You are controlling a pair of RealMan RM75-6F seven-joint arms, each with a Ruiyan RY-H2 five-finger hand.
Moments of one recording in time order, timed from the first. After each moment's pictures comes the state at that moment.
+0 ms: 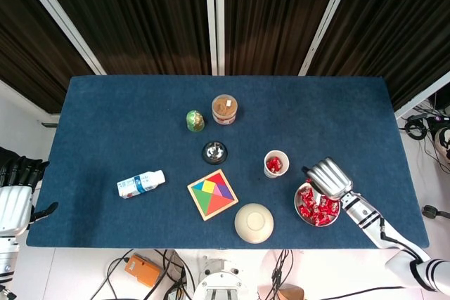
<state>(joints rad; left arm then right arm) -0.03 -1.18 -0.05 -1.54 1.50 1.56 0.15 0.54 -1.36 -0.04 -1.31 -1.67 1.14 -0.21</state>
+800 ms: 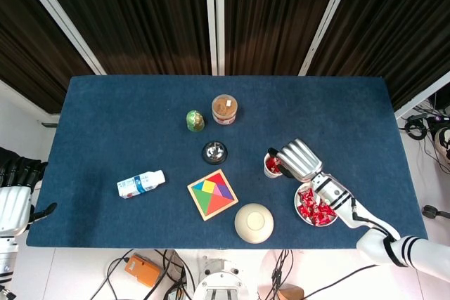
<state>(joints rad) -0.03 -1.18 -0.05 -1.54 1.49 1.55 0.15 0.69 -1.39 0.09 -1.43 -1.58 1.03 -0.20</state>
